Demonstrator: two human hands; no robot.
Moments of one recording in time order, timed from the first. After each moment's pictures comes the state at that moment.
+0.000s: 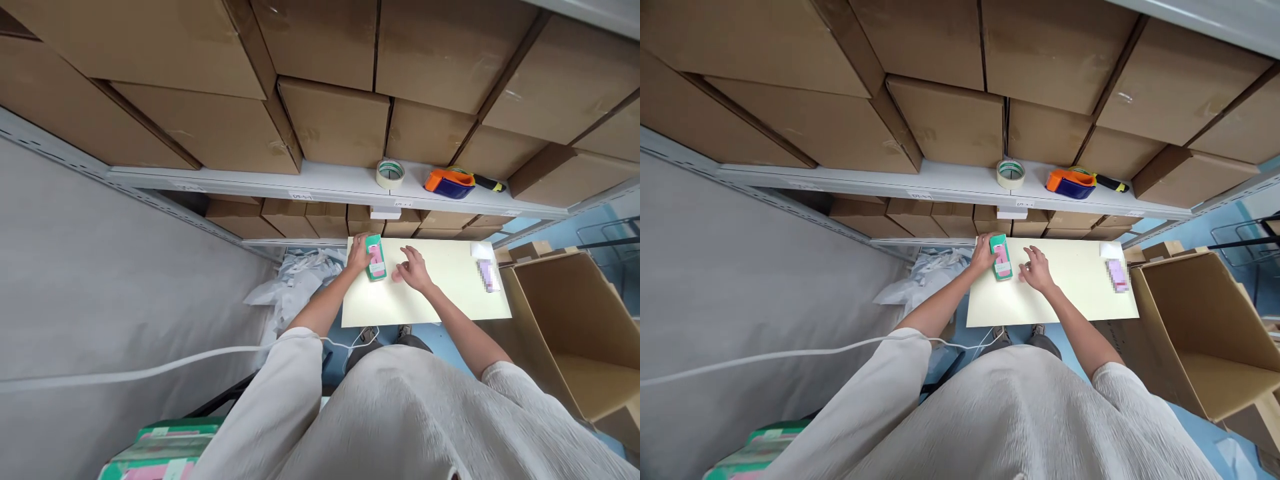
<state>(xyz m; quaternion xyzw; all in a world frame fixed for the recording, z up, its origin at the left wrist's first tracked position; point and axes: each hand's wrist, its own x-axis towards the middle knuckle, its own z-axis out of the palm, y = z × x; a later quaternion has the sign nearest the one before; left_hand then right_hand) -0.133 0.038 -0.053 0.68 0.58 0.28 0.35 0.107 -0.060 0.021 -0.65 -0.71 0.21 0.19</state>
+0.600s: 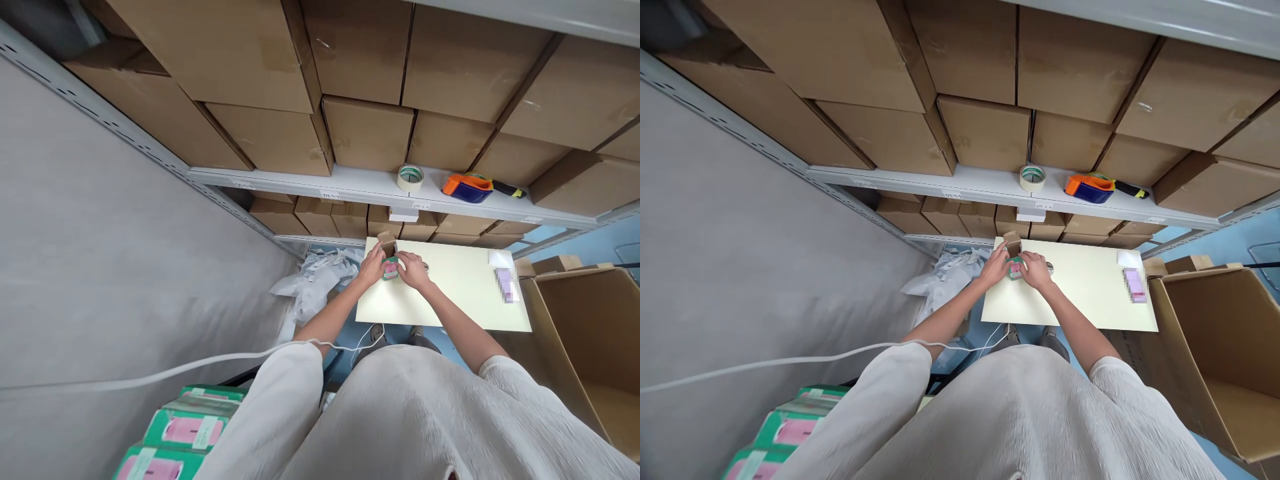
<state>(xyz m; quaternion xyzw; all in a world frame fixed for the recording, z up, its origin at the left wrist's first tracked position) -0.157 -0.028 -0.009 0.75 0.53 0.24 0.31 0.049 -0.052 0.031 -0.57 -0.79 0.18 0.13</state>
